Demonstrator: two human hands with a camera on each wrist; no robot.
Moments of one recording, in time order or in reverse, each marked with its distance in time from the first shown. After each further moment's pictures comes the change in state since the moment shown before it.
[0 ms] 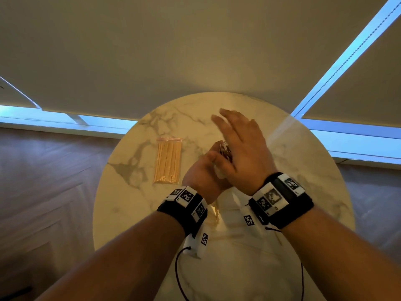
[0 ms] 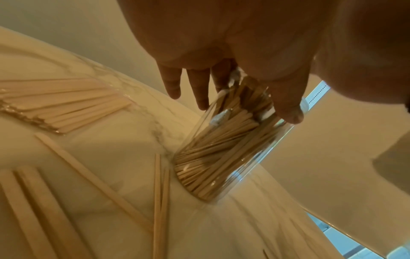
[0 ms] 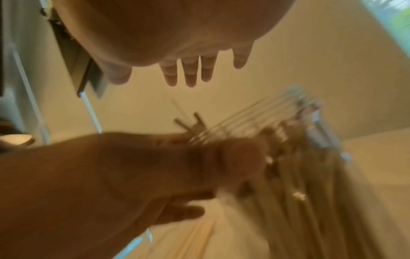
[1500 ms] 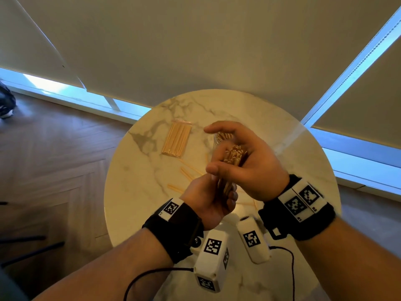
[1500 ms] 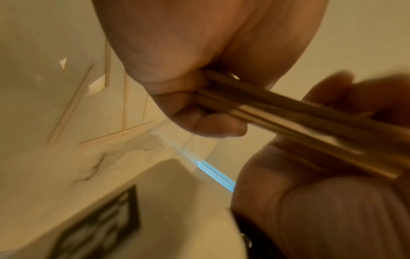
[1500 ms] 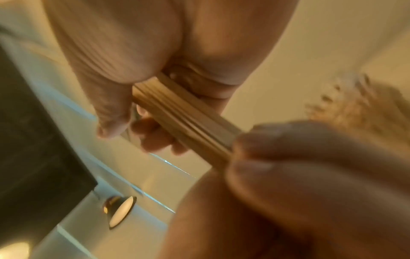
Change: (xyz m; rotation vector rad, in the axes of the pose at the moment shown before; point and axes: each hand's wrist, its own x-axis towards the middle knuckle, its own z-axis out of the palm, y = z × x) left_hand -0.126 0.074 0.049 -1.389 -0.002 -0.623; right_hand -0.090 -0.036 -0.082 1.105 -0.249 -0.161
